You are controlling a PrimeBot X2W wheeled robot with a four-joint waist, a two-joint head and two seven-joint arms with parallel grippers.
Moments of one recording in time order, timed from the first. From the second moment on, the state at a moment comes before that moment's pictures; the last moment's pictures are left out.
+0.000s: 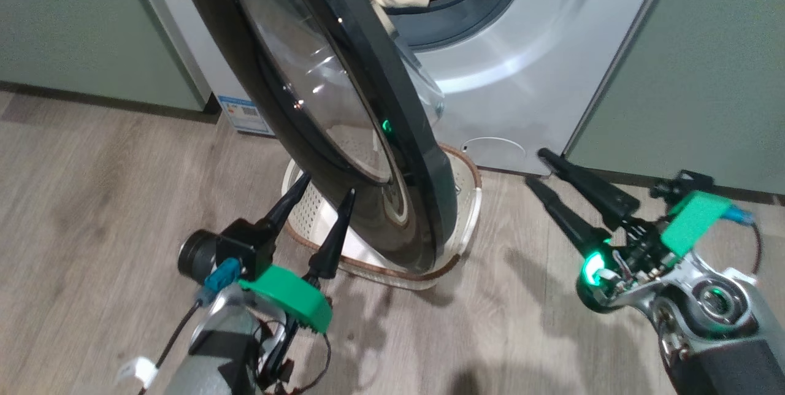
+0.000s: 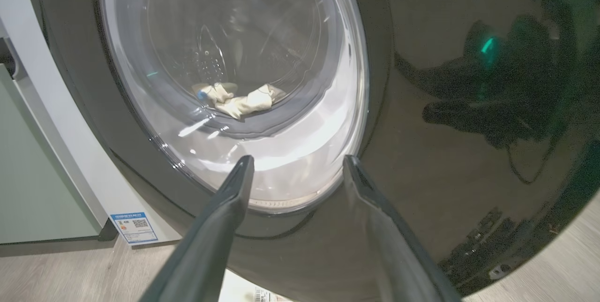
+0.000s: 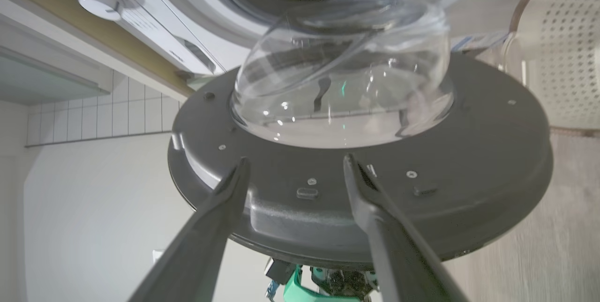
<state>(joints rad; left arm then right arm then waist) -0.22 0.04 -0.14 0.23 -0.11 -0.03 -0.26 -0.36 -0.09 0.27 0.23 1.82 0.13 0.57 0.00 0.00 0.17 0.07</state>
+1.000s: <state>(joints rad) -0.14 0.06 -0.10 0.24 -0.11 -0.01 -0.26 -0.01 -0.17 0.09 -0.06 1.28 0.13 0.02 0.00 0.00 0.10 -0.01</state>
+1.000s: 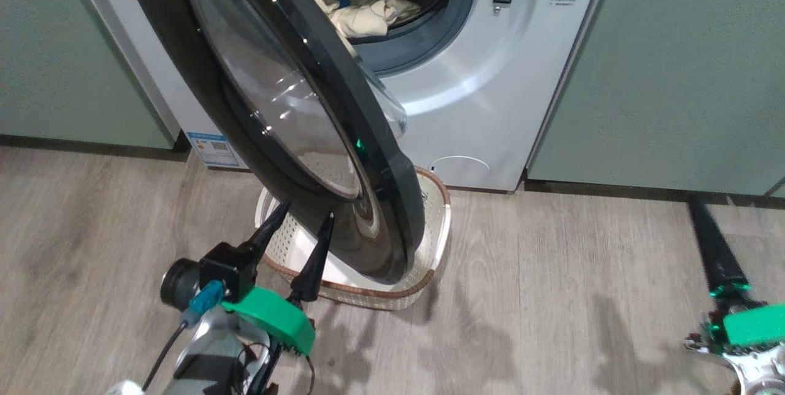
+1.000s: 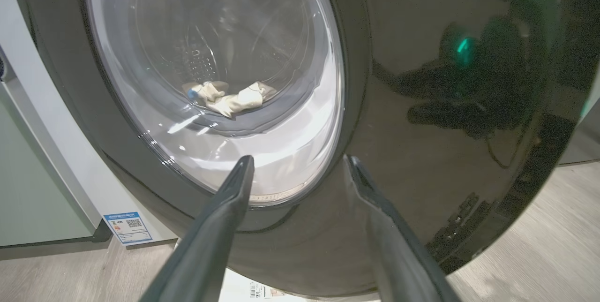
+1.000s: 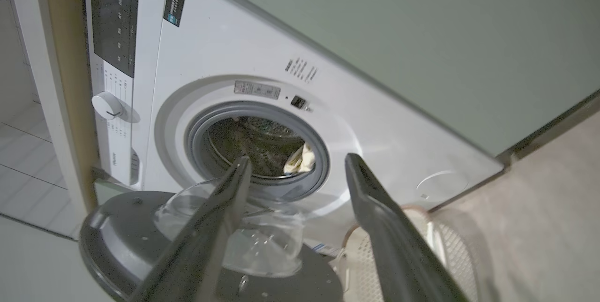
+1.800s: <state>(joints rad) -0.12 0.07 -0.10 0.23 -0.13 0.00 -0.26 0.14 -0.15 -0.02 -0.01 0.30 0.13 -0.25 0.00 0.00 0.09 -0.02</state>
